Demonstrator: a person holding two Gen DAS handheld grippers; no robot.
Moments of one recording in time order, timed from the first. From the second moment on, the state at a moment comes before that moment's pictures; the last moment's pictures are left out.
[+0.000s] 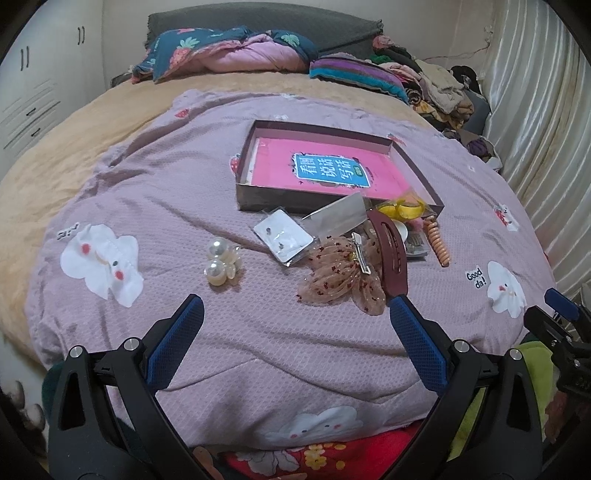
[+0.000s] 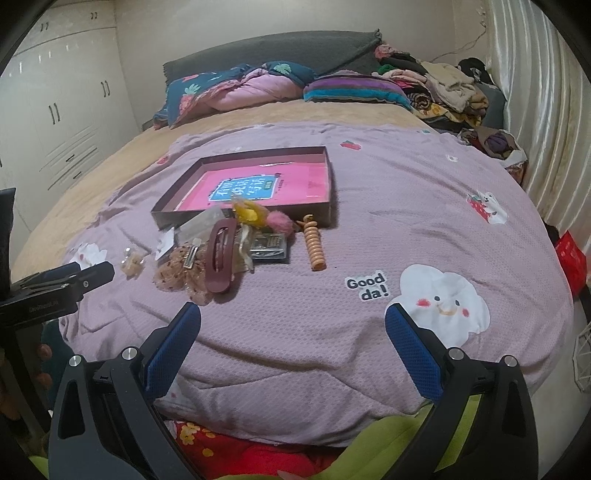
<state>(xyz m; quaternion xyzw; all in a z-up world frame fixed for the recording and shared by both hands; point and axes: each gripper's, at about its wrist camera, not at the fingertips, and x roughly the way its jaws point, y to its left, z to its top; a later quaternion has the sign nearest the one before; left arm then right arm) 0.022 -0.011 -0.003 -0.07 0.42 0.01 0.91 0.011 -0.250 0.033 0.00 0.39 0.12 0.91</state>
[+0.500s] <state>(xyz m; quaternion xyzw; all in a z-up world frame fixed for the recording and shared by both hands) 0.085 0.003 -0.023 -0.09 0.45 -0.01 0.89 0.039 -0.257 0.027 0.00 0.39 0.12 0.91</state>
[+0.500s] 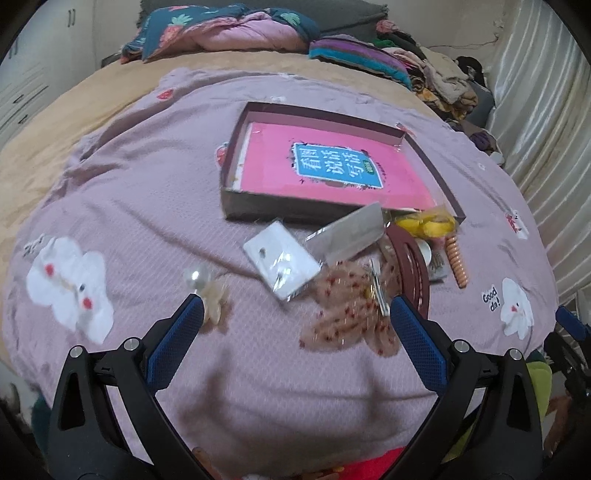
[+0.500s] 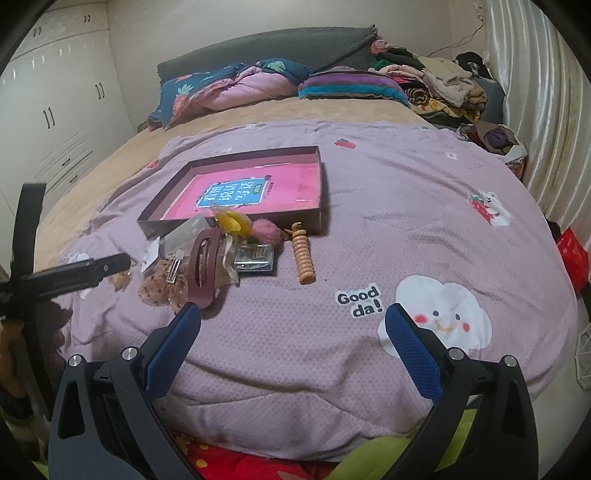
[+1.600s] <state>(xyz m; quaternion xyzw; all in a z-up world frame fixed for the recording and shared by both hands) 0.188 -0.031 -0.051 0.01 0.51 -0.18 0.84 0.159 -0.212 -0.001 -0.06 0.44 0.23 0.87</state>
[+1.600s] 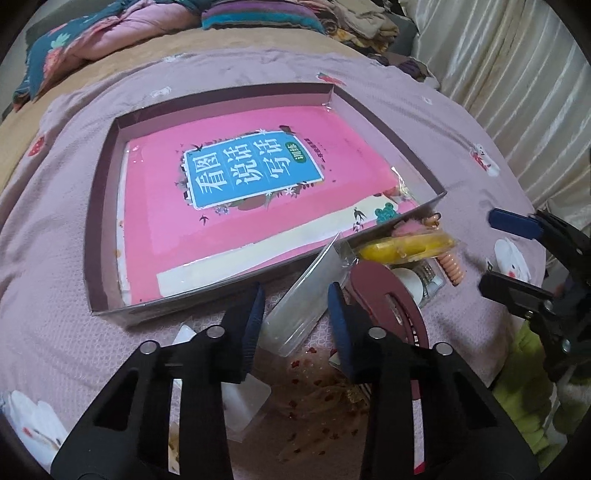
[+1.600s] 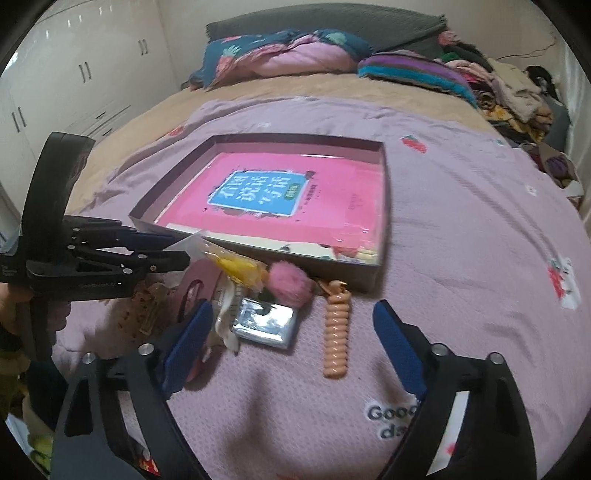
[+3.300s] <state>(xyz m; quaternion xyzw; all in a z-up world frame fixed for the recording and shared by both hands) 0.175 0.020 -0.007 -0.08 0.47 -0.16 0.86 0.142 -0.275 0.052 0.00 0.37 0.20 0.91</state>
